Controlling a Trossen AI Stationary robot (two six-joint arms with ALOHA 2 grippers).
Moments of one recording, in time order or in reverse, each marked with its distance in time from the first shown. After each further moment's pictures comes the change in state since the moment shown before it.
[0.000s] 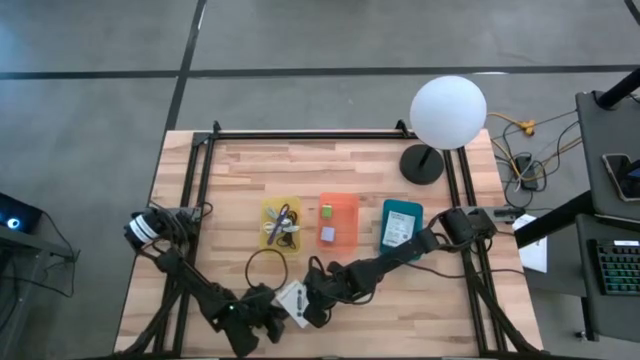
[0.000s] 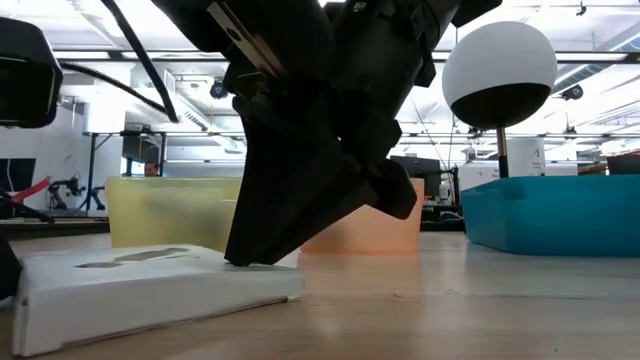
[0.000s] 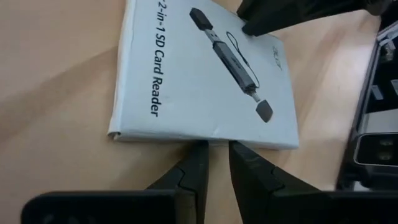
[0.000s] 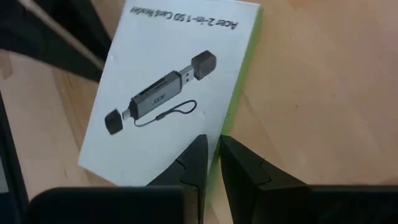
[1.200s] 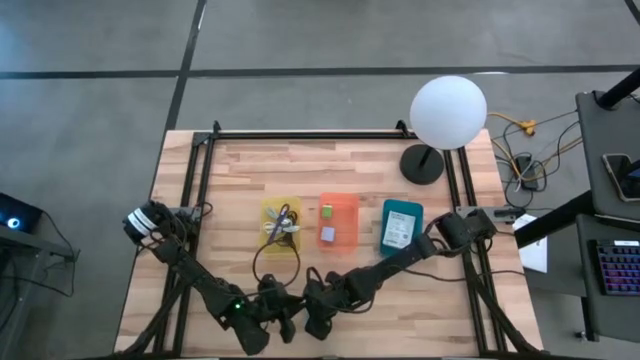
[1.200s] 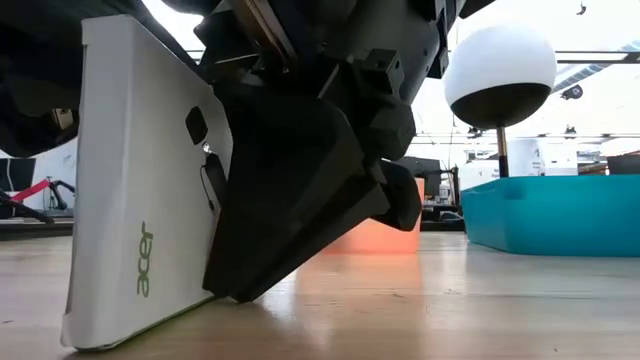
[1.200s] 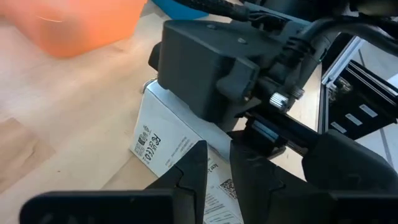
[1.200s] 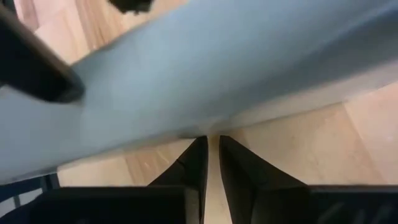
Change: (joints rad) left arm 0.046 -0.074 0.114 -0.023 -0.195 0.438; right arm 0.022 0.009 0.057 -0.028 -0.042 -0.041
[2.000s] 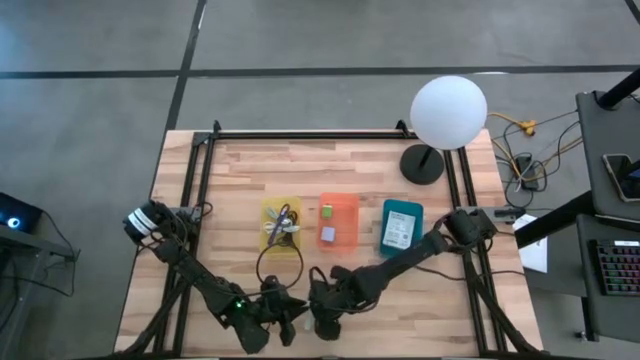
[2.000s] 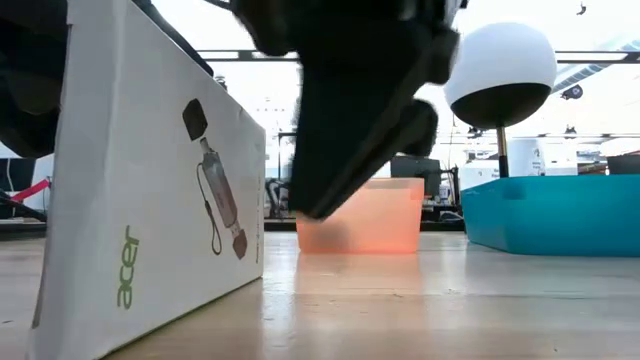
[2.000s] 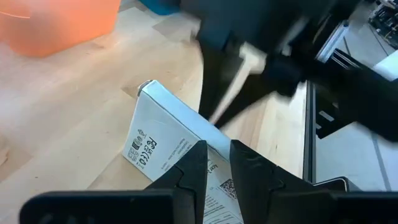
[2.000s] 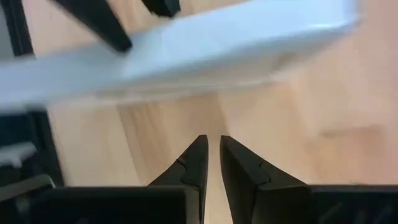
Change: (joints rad) left arm 0.002 0.003 -0.016 0.071 0.049 0.078; right arm 0.021 -0.084 0.068 -0.261 0.025 -0.147
